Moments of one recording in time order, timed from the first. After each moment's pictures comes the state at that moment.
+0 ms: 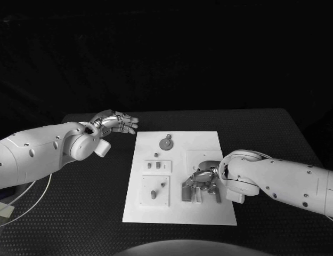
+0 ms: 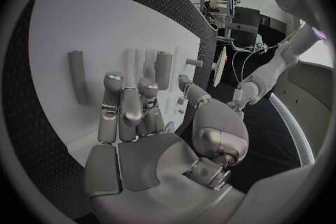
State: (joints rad) left arm 1.17 -0.84 -0.12 1.18 -0.25 -0.07 0.19; left_hand 0.96 -0.11 0.45 -0.25 0.05 0.77 0.20 0.32 0.45 1.04 0.17 0.07 0.19 0.94 0.11 0.43 0.67 0.02 0.82 0.03 0.07 0.67; right arm 1.12 -0.63 -0.21 1.43 -0.92 0.10 -0.47; right_hand 0.55 -0.15 0.67 -0.14 0.05 1.06 0.07 0.25 0.70 1.19 -0.03 0.99 1.19 1.26 -0.14 1.43 1.08 0.24 1.14 -0.04 0.90 1.31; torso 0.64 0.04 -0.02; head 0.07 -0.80
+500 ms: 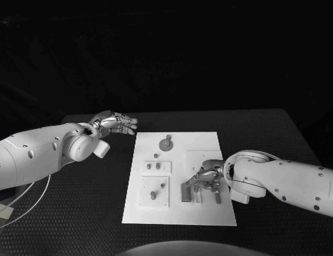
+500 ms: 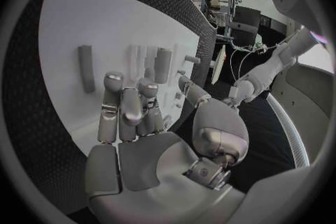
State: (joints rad) left arm 1.17 -0.84 -0.12 1.18 -0.25 -0.07 0.19; left_hand 0.96 -0.11 0.45 -0.25 0.05 0.77 0.20 0.32 0.45 1.04 0.17 0.07 0.19 0.94 0.11 0.43 0.67 0.02 0.82 0.03 0.07 0.67; right arm 1.14 -0.69 -0.21 1.49 -0.95 0.06 -0.45; right_hand 0.55 -0.16 0.67 -0.14 0.05 1.06 0.07 0.24 0.71 1.19 -0.03 0.99 1.19 1.26 -0.13 1.43 1.09 0.24 1.14 -0.04 0.90 1.31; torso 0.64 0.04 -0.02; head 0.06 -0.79
